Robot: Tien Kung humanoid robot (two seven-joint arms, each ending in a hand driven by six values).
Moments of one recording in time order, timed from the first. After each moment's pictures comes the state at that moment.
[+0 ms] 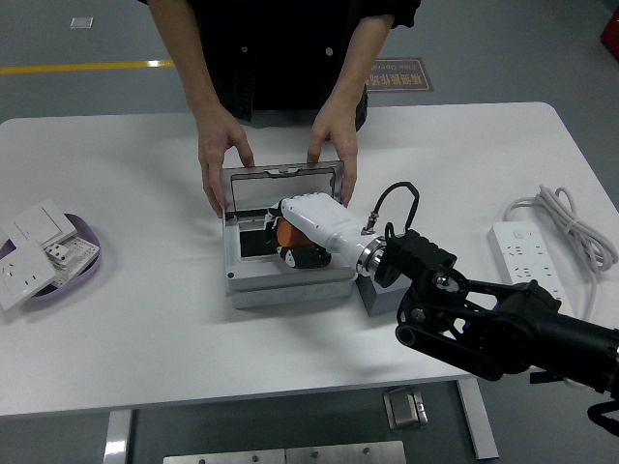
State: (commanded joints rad) left arm 0.01 0.23 -0.34 -0.32 0.46 0.08 0.23; right arm 0.73 -0.24 0.34 1.24 -1.75 -0.30 -0.09
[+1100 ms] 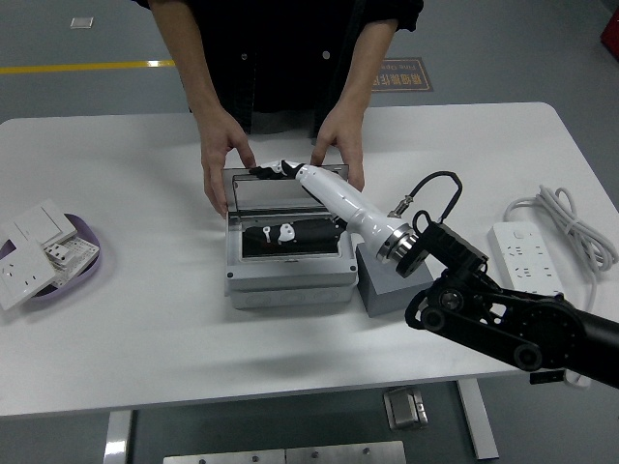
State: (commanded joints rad) left arm 0.01 0.22 -0.32 -0.32 0.44 0.08 0.23; right arm 0.71 -0.37 0.43 1.46 -1.33 -0.40 0.06
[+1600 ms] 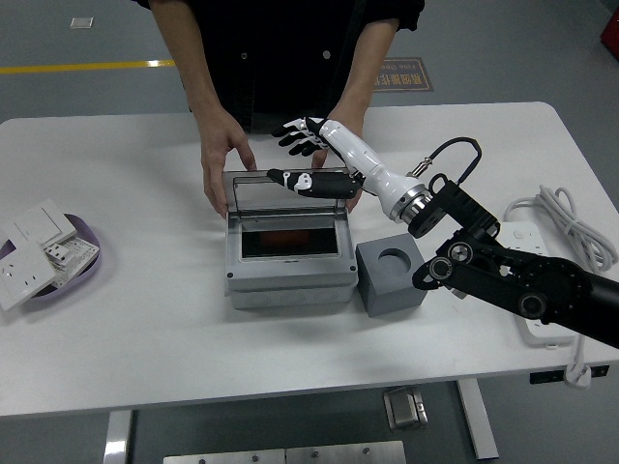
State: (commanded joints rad) left arm 0.00 0.23 -0.33 -0.32 0.46 0.08 0.23; right arm 0.85 -0.35 0.35 1.28 -1.12 -0.38 0.13
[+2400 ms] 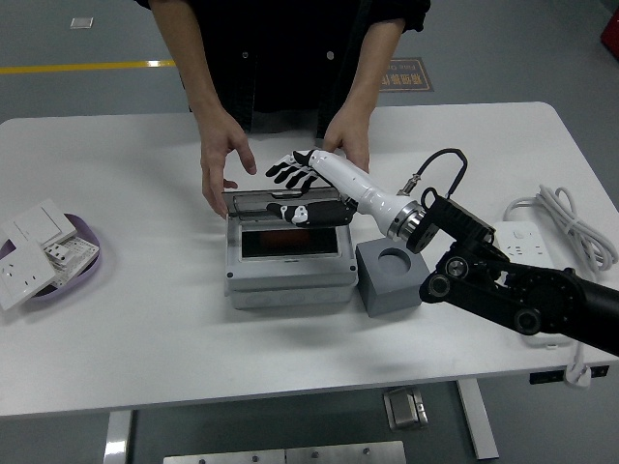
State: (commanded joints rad) left arm 0.00 0.23 -0.32 -0.32 0.45 0.08 0.23; right arm 0.80 -0.38 0.34 1.34 -1.32 -0.31 0.10
